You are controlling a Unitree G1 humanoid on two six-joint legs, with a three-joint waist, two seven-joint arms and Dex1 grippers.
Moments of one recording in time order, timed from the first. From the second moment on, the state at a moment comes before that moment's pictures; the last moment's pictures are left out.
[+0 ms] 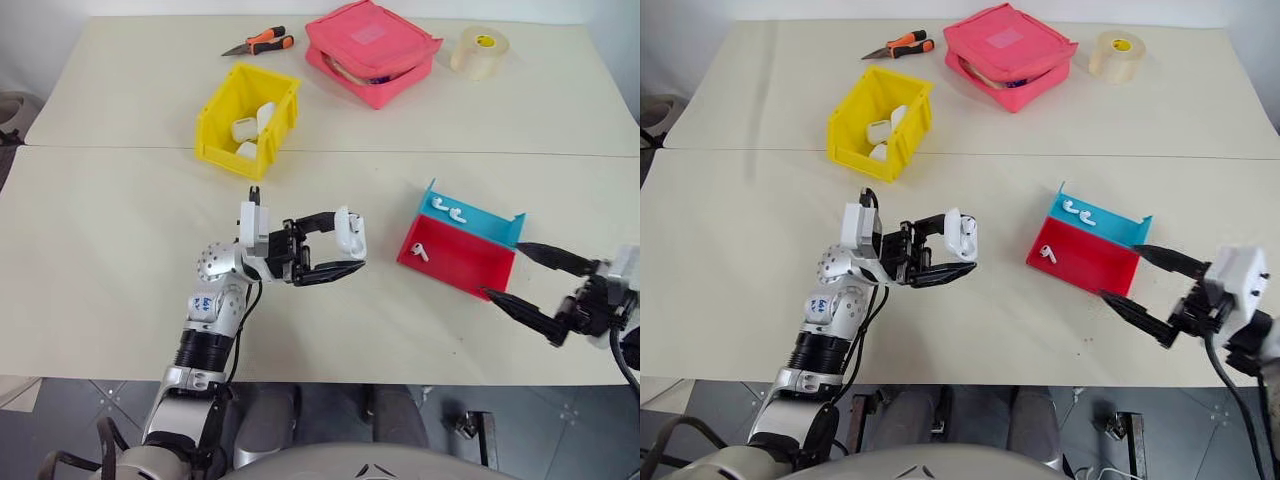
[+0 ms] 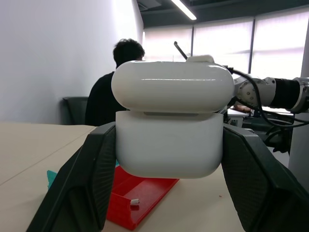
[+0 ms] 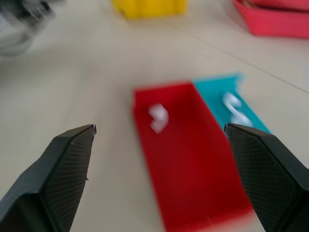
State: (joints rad) left arm -0.43 0.16 -0.05 0.15 -0.54 -0.07 -1.27; right arm 0.28 -0.78 -0.55 -0.28 0.61 0.18 1.08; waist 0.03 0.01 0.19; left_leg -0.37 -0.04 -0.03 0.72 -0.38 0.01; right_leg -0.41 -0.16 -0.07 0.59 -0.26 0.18
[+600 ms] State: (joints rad) left arm -0.41 0.13 -0.08 0.13 -0.54 -0.09 -1.27; right arm -0.44 -1.11 -0.05 -0.08 0.45 0.75 1.01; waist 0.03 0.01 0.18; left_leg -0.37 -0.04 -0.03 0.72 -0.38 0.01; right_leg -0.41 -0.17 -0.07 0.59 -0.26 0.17
